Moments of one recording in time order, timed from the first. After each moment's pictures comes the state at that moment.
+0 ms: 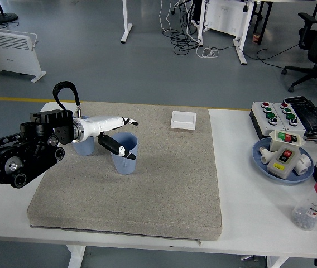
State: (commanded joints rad) left arm -1.15 0.39 -0.37 -0.79 1.45 -0.30 -0.04; right arm 0.12 -0.10 1.14 0.18 -0.49 -0.19 -0.28
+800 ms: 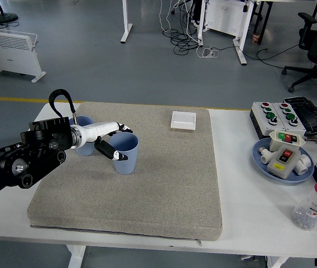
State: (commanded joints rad) left arm -1.14 0.34 -0.34 -0.66 1.37 -0.29 -0.07; right arm 0.12 -0.10 1.13 0.18 -0.49 -0.19 -0.28
